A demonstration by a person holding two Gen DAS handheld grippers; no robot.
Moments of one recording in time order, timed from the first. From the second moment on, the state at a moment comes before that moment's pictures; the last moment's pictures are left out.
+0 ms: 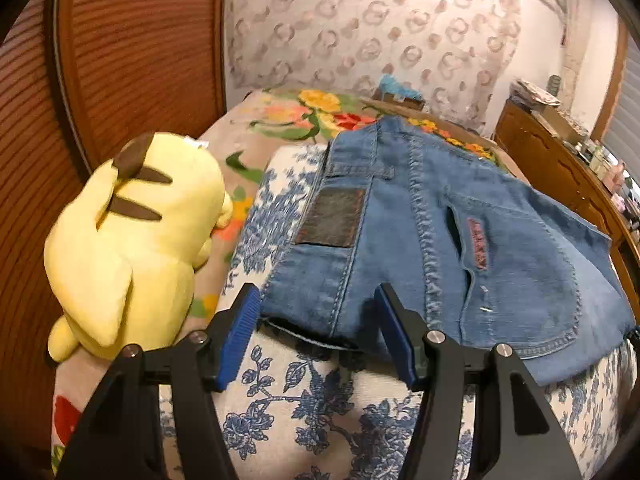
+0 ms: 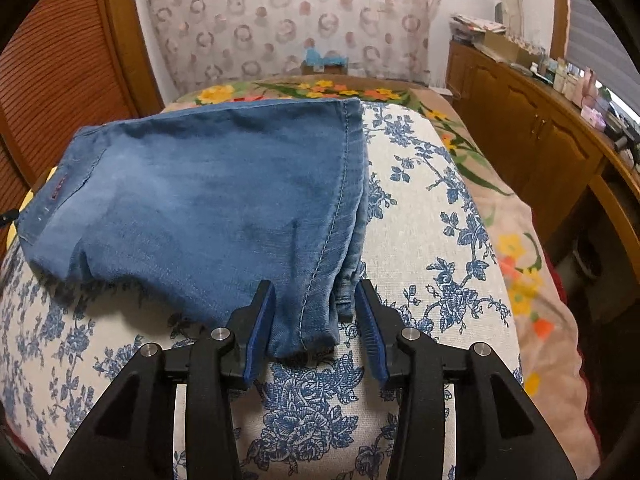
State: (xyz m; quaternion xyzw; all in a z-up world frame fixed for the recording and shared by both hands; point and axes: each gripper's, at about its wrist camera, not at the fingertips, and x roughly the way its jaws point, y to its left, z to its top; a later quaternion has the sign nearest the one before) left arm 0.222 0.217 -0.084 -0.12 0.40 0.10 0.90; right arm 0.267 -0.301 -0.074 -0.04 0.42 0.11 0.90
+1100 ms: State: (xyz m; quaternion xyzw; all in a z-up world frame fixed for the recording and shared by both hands) left arm 0.209 0.212 -0.052 -0.12 0.34 0.08 0.93; right arm 0.275 -0.300 -0.029 -0.03 0.36 0.16 0.92
